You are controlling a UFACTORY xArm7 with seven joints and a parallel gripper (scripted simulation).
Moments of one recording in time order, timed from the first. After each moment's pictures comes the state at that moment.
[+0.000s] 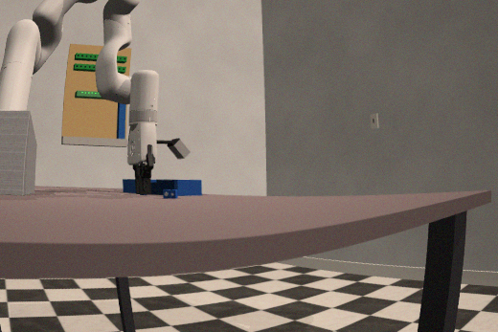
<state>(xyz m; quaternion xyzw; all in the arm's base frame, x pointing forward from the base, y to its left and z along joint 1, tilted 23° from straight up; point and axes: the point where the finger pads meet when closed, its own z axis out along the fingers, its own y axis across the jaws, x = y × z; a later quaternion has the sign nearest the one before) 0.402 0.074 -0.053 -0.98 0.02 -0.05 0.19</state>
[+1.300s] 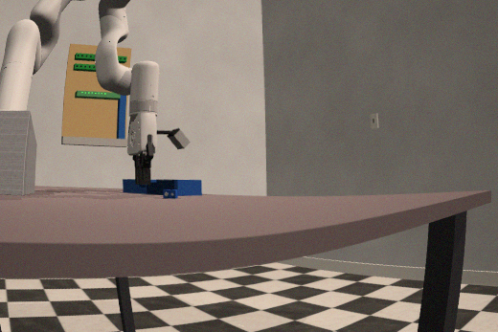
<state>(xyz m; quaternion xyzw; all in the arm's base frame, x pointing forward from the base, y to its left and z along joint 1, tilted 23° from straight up) 0.399 0.064 -0.031 -0.98 0.02 -0.05 0.19</state>
